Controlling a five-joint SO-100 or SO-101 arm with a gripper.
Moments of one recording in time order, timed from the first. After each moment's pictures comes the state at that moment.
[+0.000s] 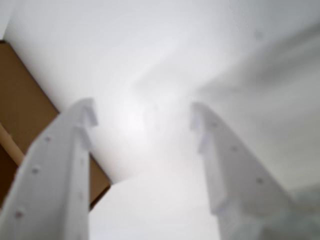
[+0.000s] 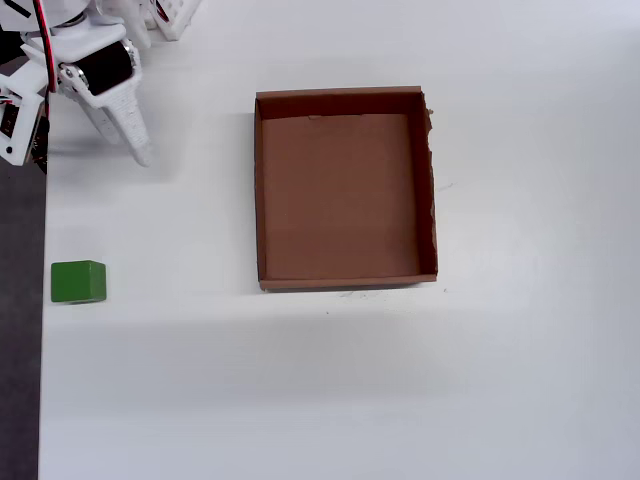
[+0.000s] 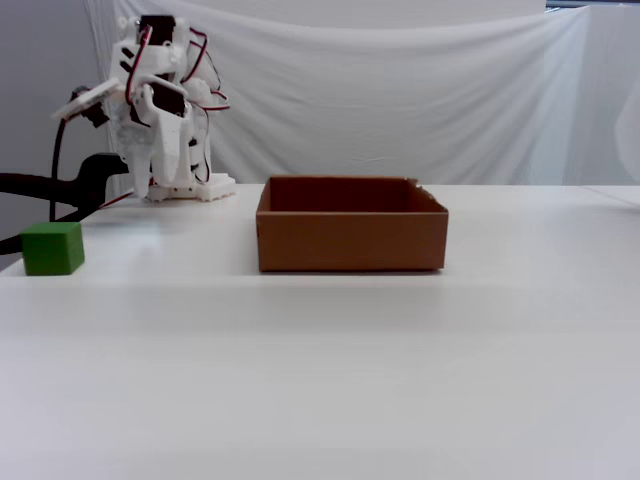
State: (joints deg) arm 10.3 182.3 170.6 69.1 -46.0
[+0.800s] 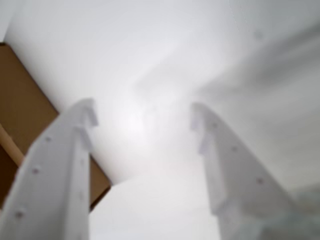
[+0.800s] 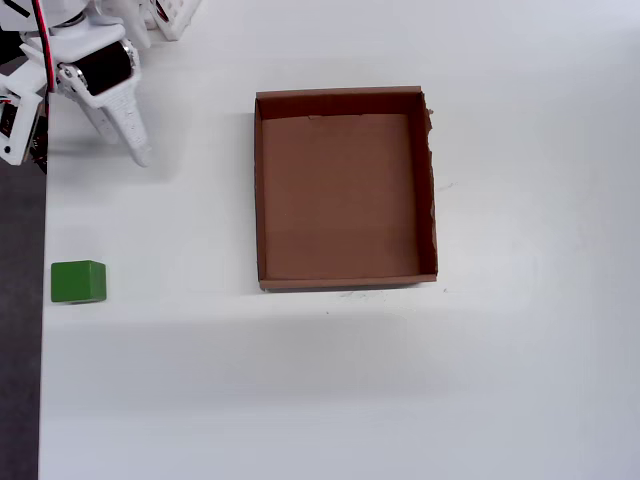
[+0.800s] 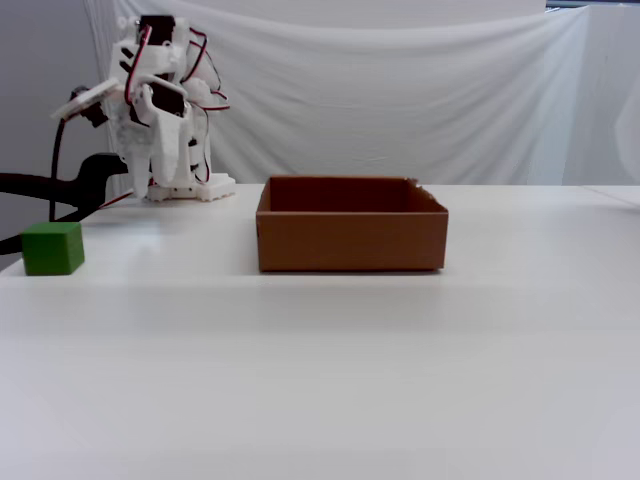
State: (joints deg) arm 10.8 182.3 170.6 69.1 -46.0
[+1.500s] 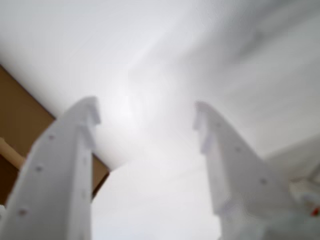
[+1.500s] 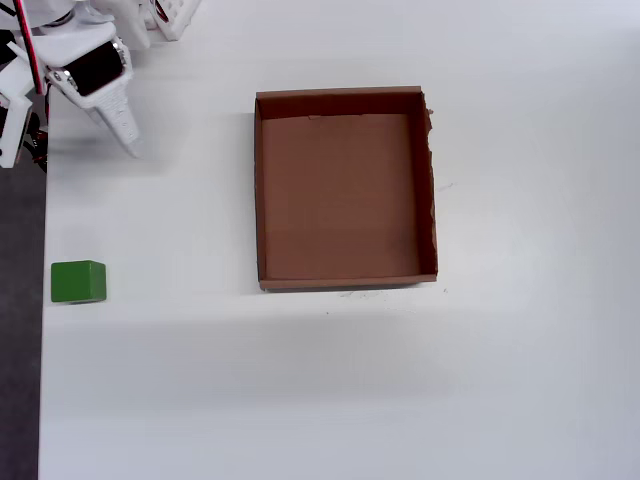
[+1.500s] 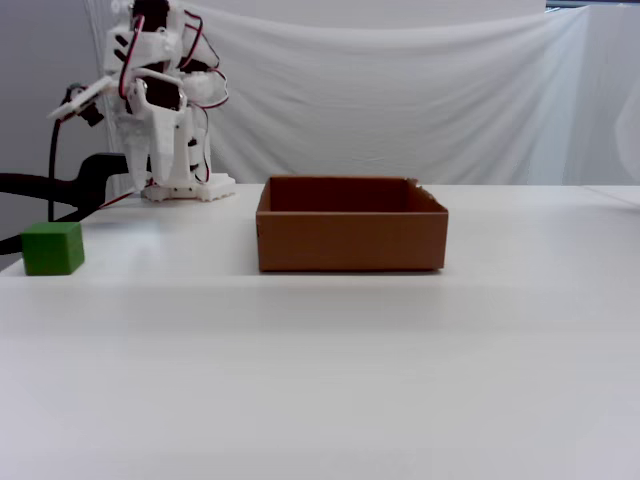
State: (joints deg) arm 11.8 168.3 159.9 62.1 -46.0
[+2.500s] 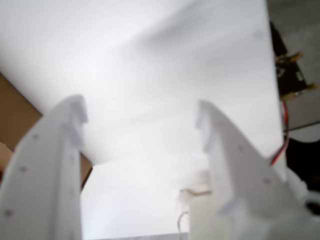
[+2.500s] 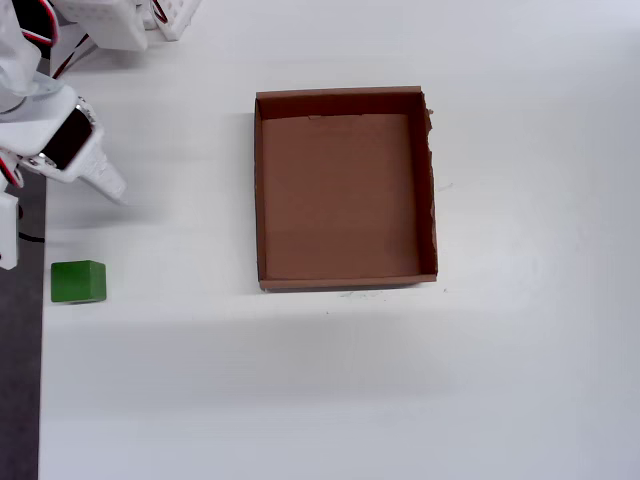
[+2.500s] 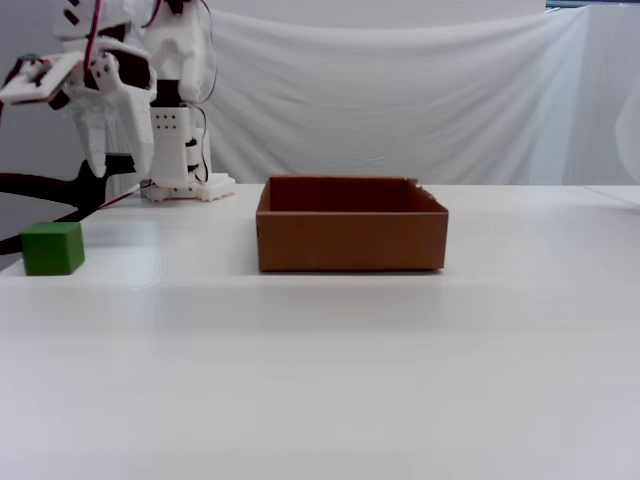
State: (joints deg) arm 14.3 123.4 130.1 54.7 -67.3
